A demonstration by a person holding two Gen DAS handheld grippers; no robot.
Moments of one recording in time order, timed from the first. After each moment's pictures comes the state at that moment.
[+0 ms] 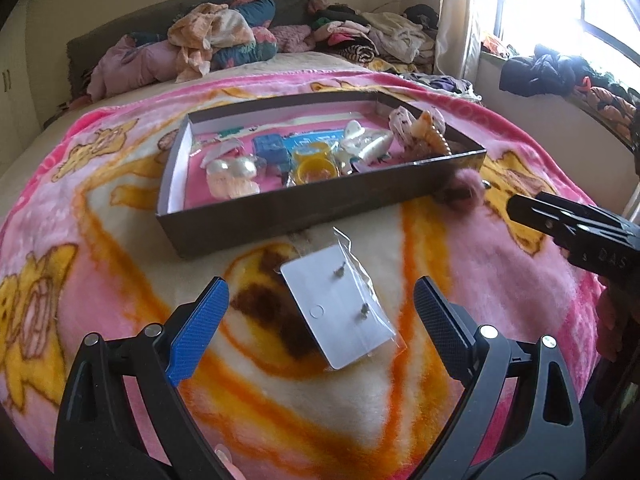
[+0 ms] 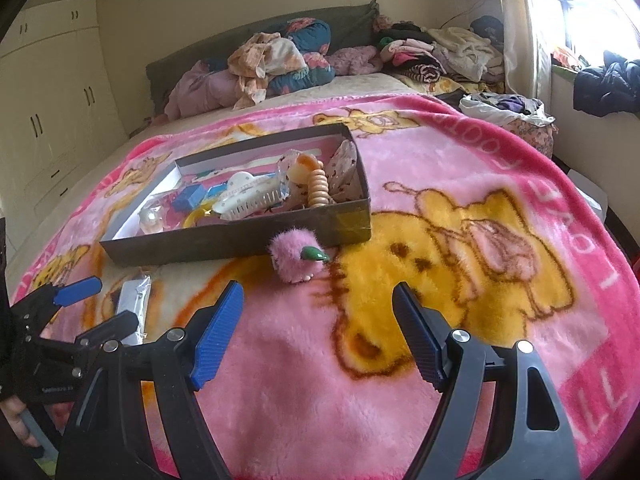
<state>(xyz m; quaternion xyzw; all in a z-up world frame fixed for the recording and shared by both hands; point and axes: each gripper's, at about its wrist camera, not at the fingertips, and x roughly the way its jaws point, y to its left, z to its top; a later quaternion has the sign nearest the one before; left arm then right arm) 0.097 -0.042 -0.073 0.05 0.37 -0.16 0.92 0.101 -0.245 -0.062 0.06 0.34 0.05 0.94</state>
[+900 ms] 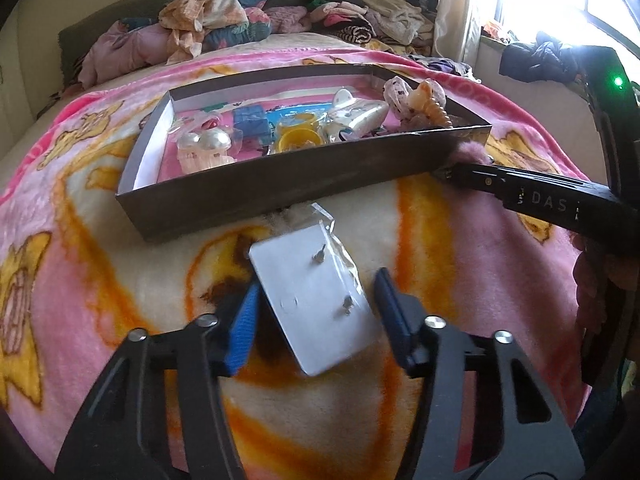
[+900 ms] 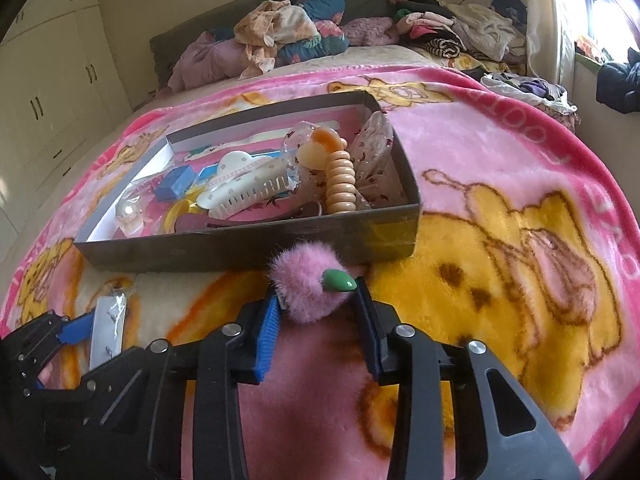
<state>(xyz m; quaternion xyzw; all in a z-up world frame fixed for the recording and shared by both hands) 0.109 -0.057 -0.091 0.05 0.39 -0.17 0.90 0.158 -0.235 -0.081 0.07 0.38 0.07 0.92</state>
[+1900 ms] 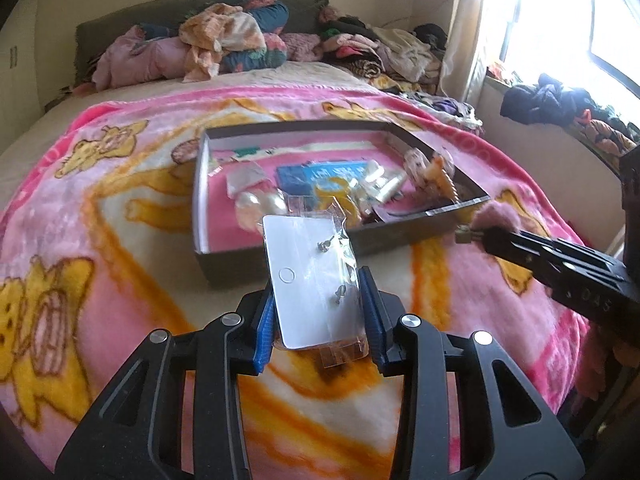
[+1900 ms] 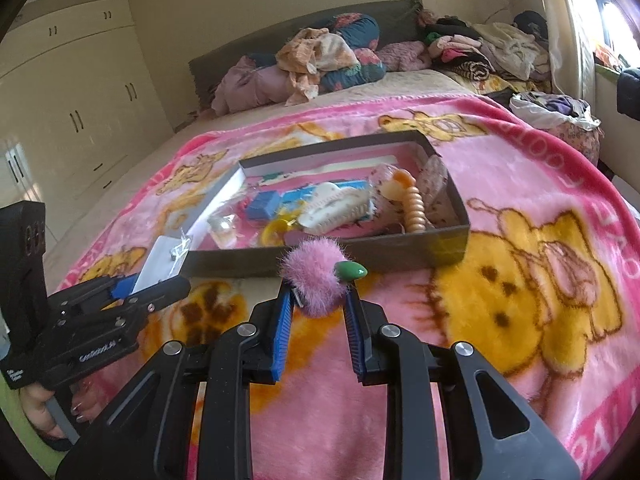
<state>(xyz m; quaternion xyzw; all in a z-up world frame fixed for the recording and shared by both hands) 0.115 -0.016 -0.042 0.00 0.35 -0.17 0.92 0.110 -0.200 -0.031 0.08 0.34 0.14 0.93</state>
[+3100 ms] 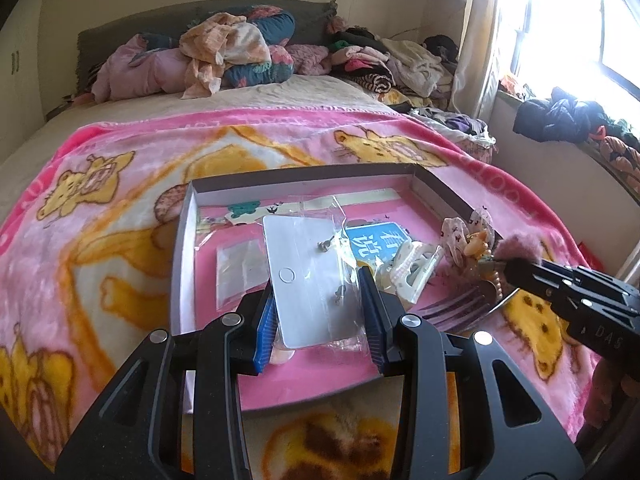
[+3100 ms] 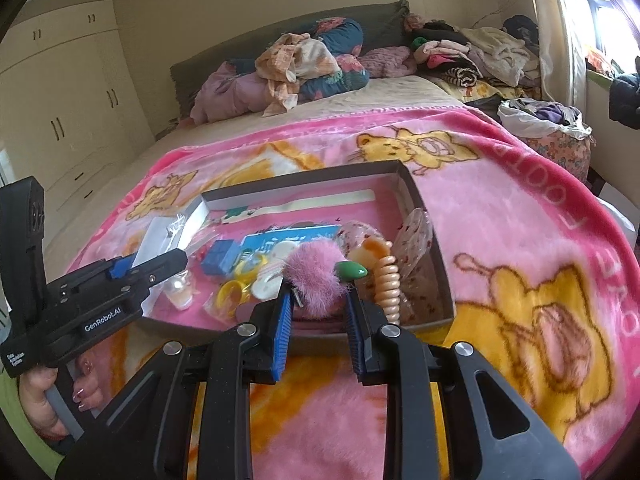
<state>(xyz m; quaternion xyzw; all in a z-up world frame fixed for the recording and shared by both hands) 0.199 -0.033 -0.034 0.00 0.34 -0.16 0.93 0.183 -0.221 -0.025 0.07 0.34 0.10 0.93</state>
